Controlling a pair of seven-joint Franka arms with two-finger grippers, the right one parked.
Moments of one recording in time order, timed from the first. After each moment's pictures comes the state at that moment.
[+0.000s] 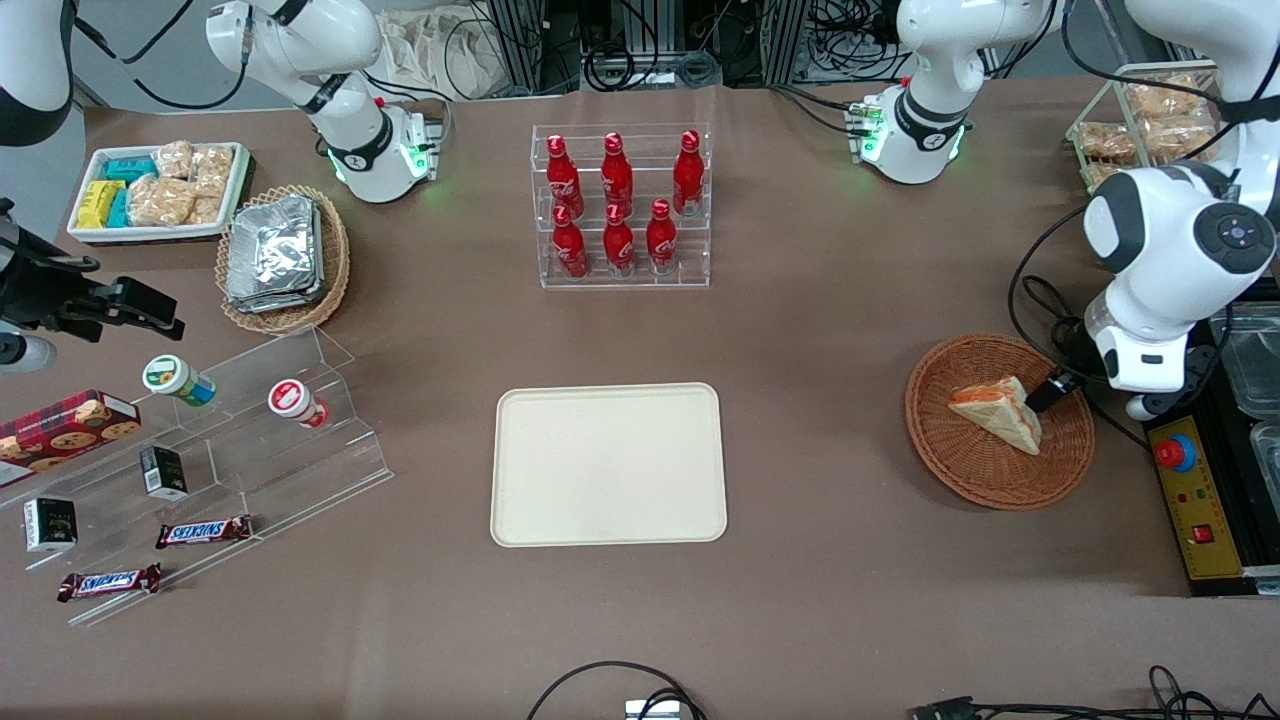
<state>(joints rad) 0.13 0.09 -0.05 -2.24 0.06 2.42 -0.65</state>
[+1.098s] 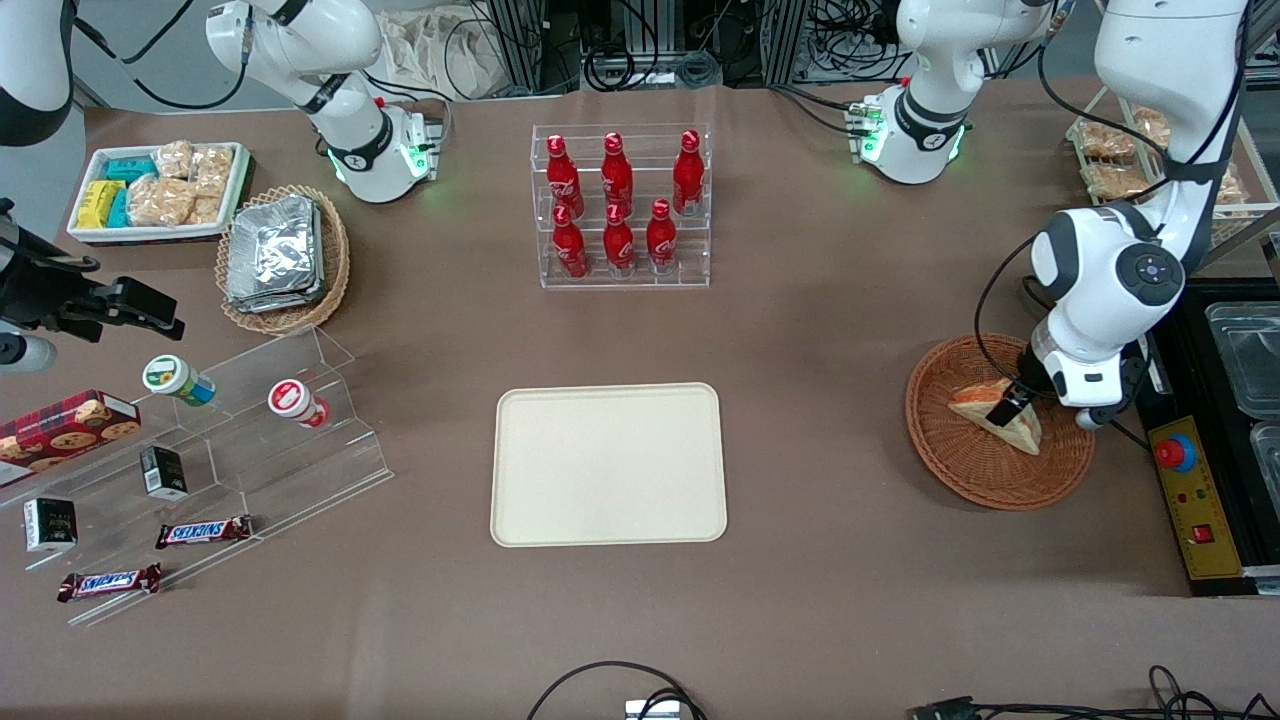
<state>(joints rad) 0.12 0.23 -0.05 -2.34 0.06 2.67 -0.78</state>
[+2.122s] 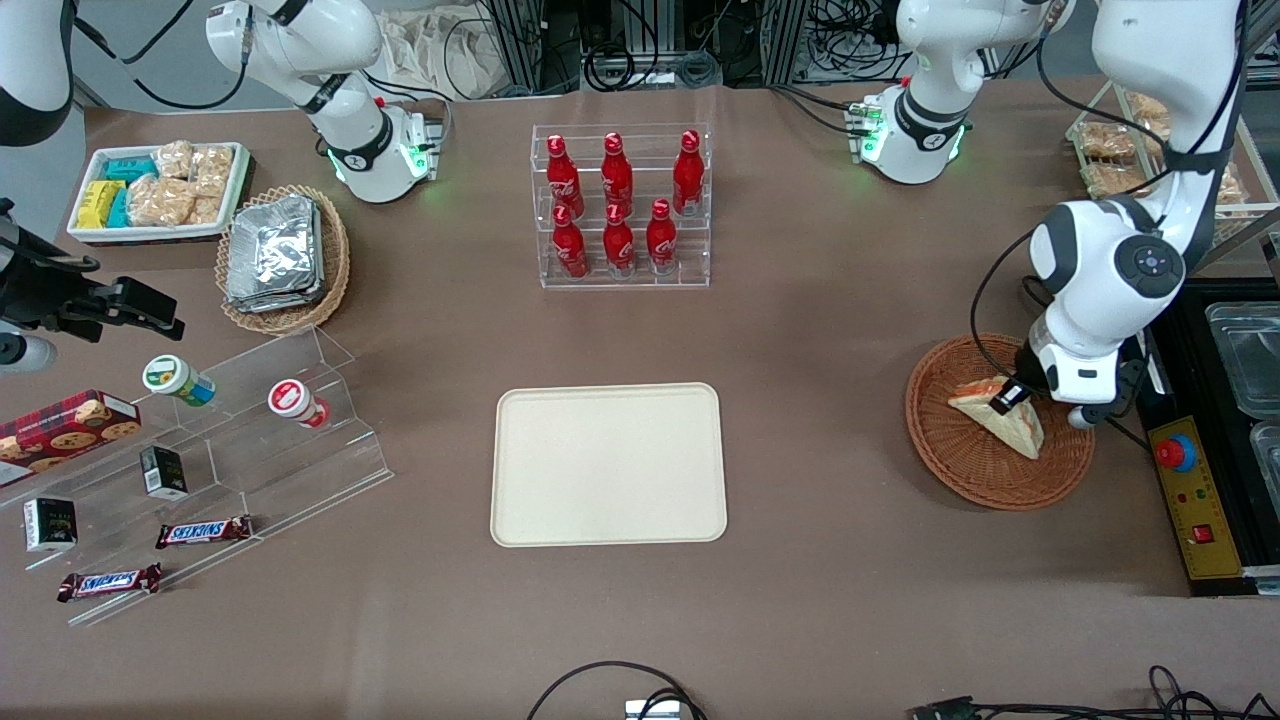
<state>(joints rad) 0.09 0.14 -0.07 -2.33 0.06 2.59 -0.65</state>
